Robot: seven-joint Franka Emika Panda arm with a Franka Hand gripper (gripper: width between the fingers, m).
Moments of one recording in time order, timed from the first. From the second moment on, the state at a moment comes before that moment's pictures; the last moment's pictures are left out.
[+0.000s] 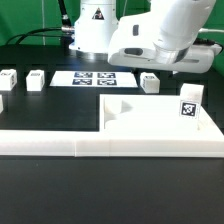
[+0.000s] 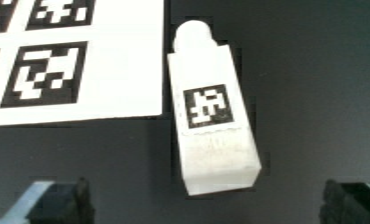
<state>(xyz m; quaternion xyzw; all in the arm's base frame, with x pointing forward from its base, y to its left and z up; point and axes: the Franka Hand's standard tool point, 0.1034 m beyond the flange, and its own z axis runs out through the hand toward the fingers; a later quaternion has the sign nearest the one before) 0.411 0.103 0.042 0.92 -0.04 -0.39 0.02</state>
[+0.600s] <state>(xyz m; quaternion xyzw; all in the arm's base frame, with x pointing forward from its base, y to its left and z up) 0.393 0.099 0.030 0.91 -0.05 -0.41 0.02</state>
